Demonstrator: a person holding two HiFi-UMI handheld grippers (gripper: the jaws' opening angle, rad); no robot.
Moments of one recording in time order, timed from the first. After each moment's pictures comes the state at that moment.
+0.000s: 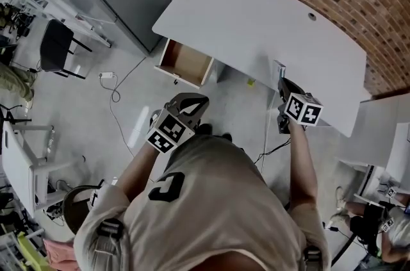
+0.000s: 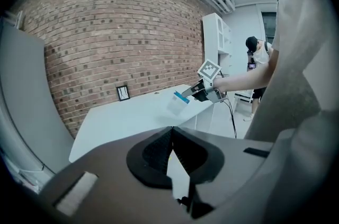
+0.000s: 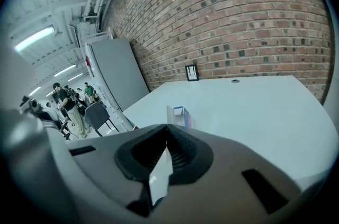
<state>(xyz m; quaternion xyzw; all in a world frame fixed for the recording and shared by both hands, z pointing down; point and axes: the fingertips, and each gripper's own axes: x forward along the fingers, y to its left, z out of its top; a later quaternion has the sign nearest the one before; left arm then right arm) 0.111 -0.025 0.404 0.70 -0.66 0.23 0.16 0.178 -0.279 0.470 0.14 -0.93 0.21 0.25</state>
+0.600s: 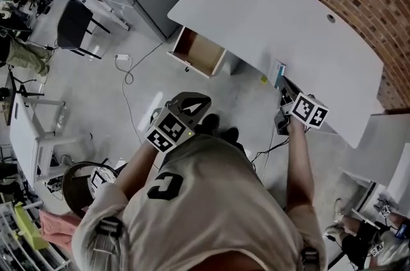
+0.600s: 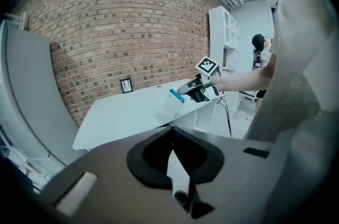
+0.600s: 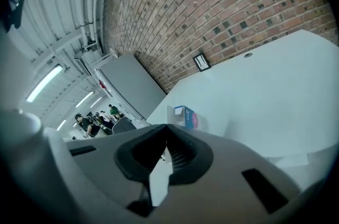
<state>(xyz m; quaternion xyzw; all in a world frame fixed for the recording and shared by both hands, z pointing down) 0.141 -0.014 0.409 0.67 -0.67 0.25 0.20 0.167 -0.253 0.473 0.05 -0.91 0.35 0.20</state>
